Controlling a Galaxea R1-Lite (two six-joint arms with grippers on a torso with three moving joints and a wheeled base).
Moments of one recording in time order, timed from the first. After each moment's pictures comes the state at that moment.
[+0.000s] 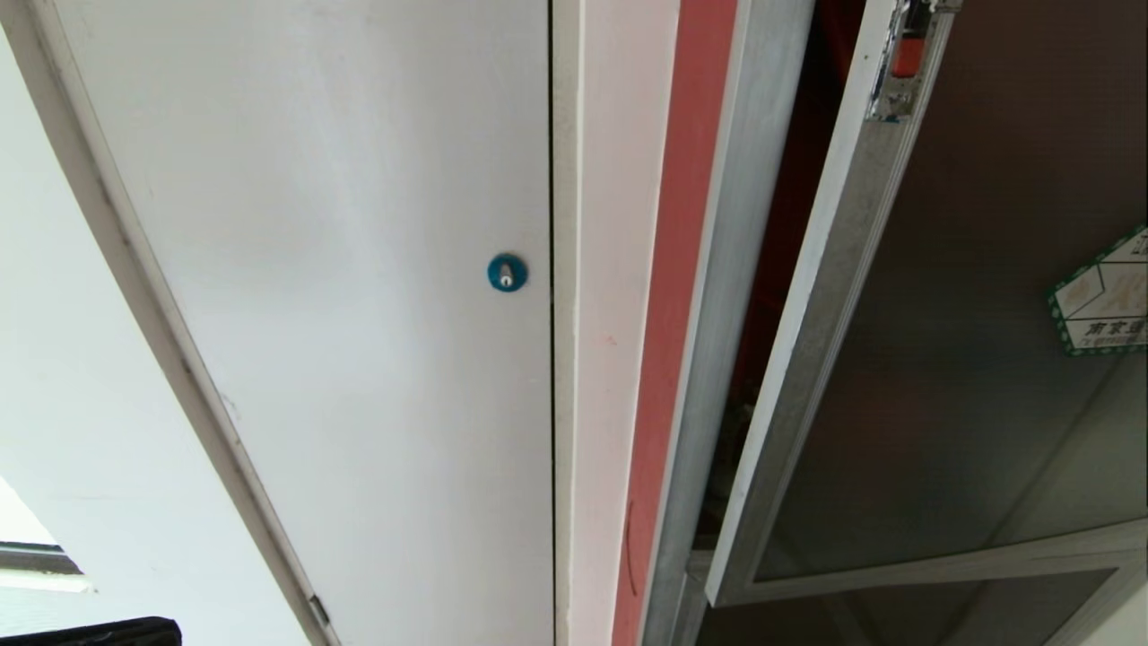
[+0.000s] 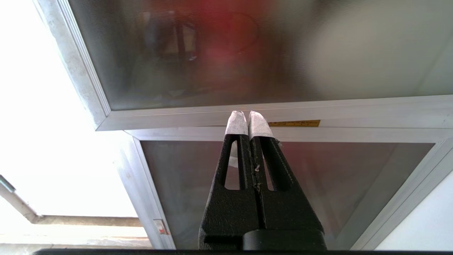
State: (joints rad) left arm -0.08 0.70 -0.56 -0.02 -0.96 -0.25; right arm 0.02 0.00 0.00 -0.01 -0.01 0.02
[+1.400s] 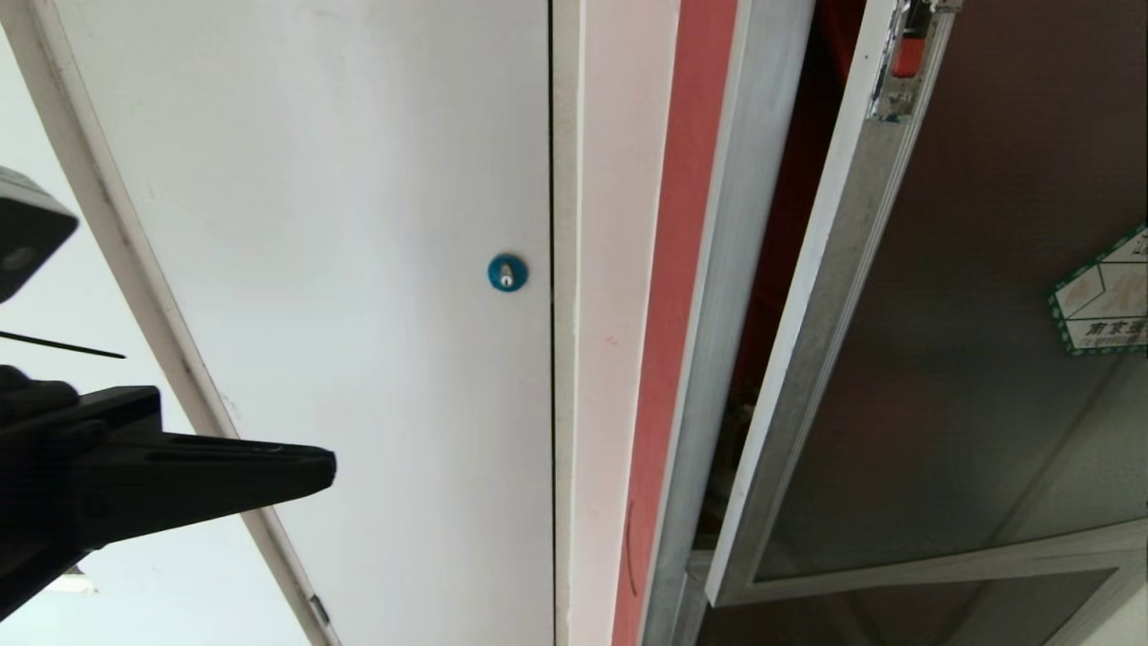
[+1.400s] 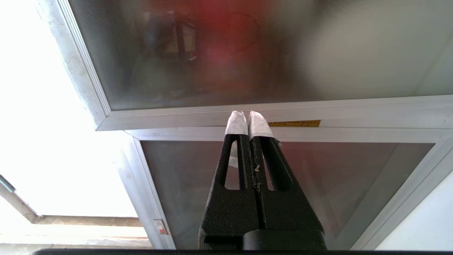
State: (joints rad) left arm -0.29 1.08 -0.85 -0.03 -1.02 -0.24; right arm 0.01 0.00 0.00 -0.01 -0.01 0.02
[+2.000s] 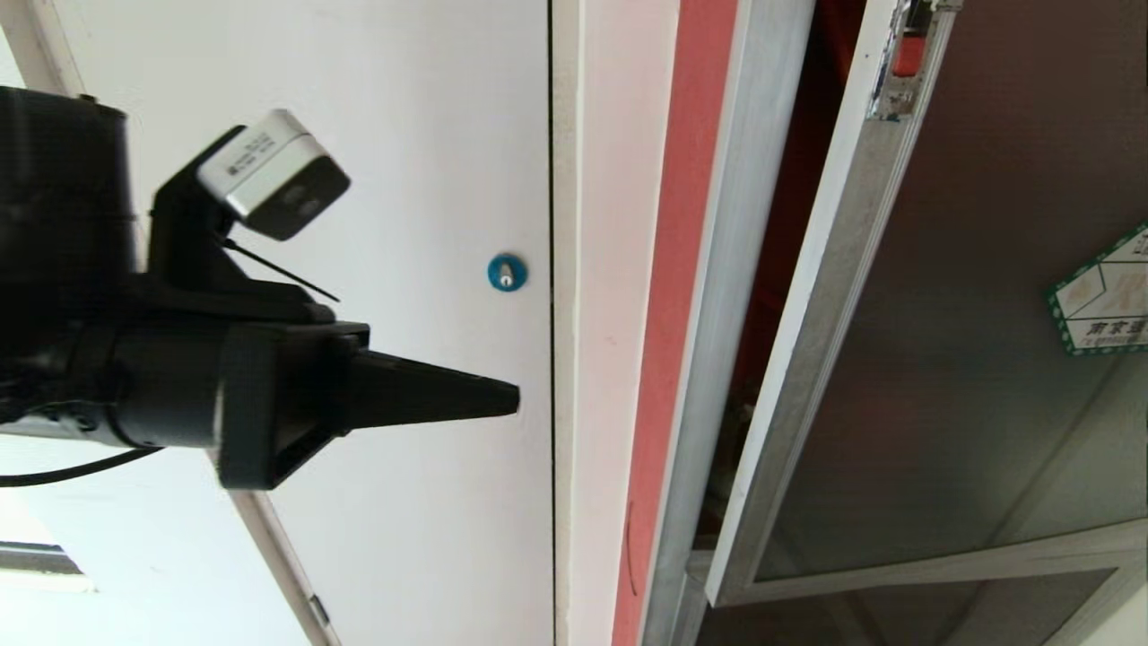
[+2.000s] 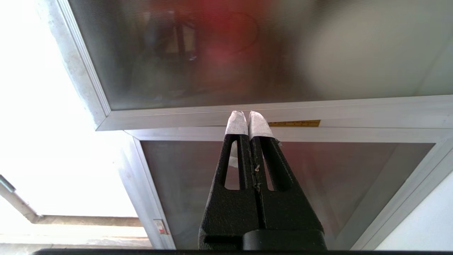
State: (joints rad) left arm -0.50 1.37 -1.05 -0.09 -0.96 -0.24; right arm 0.02 0.00 0.00 -0.01 -0.01 0.02
